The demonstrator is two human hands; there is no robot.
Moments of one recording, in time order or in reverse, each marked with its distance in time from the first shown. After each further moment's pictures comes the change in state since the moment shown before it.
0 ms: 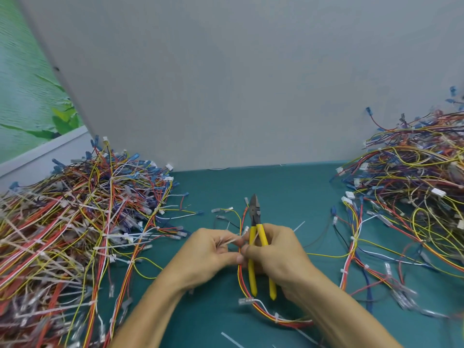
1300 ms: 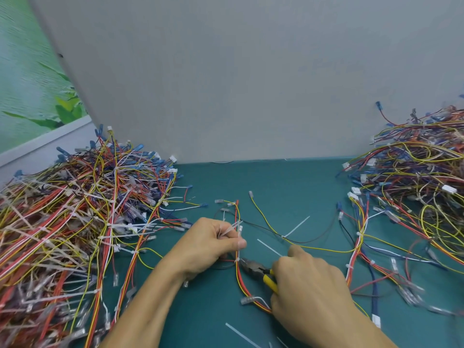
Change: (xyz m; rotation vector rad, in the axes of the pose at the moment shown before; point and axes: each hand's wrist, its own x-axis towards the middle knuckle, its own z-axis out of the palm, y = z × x) left_hand 0.005 -0.012 -0.002 -0.139 0.009 -0.074; right_hand -0.063 -0.013 -0.012 -1.330 -0.064 -0.174
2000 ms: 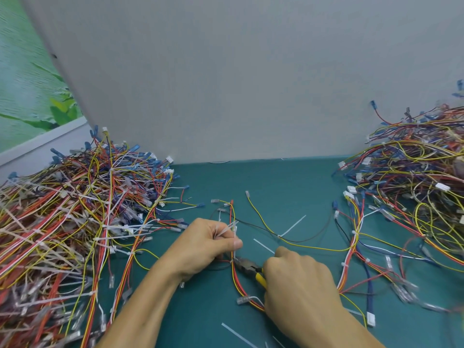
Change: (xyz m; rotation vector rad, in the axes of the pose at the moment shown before) left_hand -0.001 0.001 0.000 -0.004 -0.009 0.007; right_hand 0.006 -0.002 0.004 -0.035 -0.016 -0.045
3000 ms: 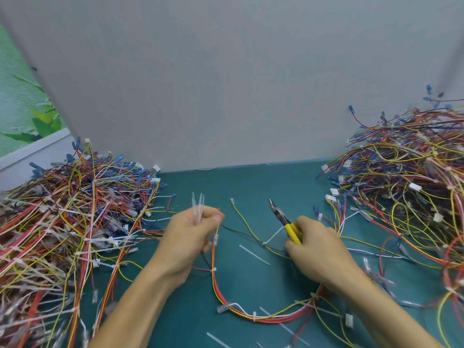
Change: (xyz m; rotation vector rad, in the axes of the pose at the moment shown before) left_hand 0.002 0.037 0.013 -0.358 0.304 -0.019; right_hand 0.036 0.082 0.003 0.483 0.254 0.274
